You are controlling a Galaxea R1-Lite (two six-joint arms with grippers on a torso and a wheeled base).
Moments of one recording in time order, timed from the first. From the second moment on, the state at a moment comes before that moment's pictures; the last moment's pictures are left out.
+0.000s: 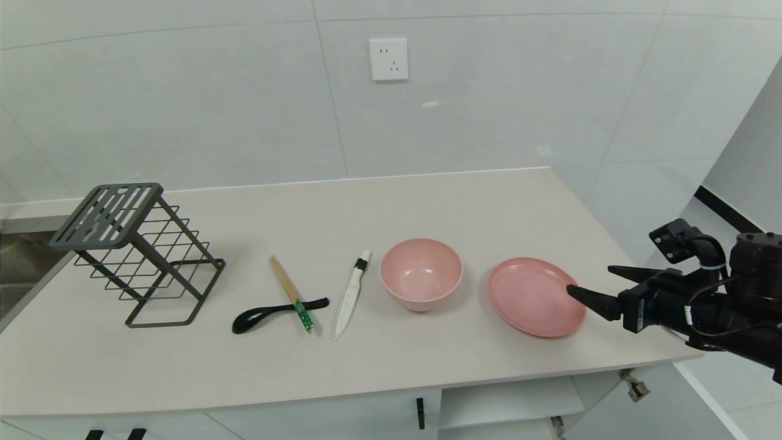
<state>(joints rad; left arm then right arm) 0.00 0.00 0.00 0.00 0.07 -0.04 0.13 1.70 -0.45 -0.98 0.34 -0.10</state>
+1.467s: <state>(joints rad) 0.00 0.00 0.00 0.00 0.07 -0.04 0.09 2.06 -0.65 -1.06 0.35 -0.11</state>
